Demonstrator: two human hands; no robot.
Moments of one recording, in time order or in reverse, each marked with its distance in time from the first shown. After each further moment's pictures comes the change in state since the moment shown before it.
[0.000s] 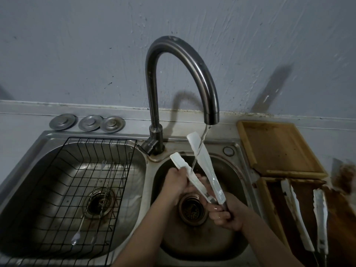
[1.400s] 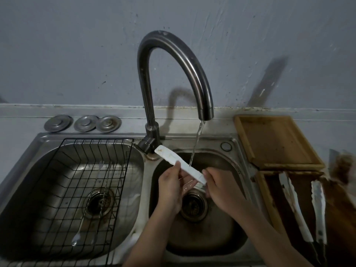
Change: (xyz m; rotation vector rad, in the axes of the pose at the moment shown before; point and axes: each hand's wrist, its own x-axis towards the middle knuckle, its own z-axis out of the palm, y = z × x) left_hand -0.013 -0.011 0.001 -0.558 -0.036 0.002; right_hand -0.001 -0.016 0.034 -1.296 0.703 -0.719
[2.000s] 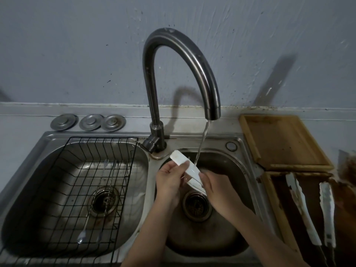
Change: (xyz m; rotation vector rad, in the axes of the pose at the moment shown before) left_hand 0.003 0.011 -0.004 0.062 0.050 0.048; right_hand -0.001 0.004 0.019 -0.072 -0.073 -0.012
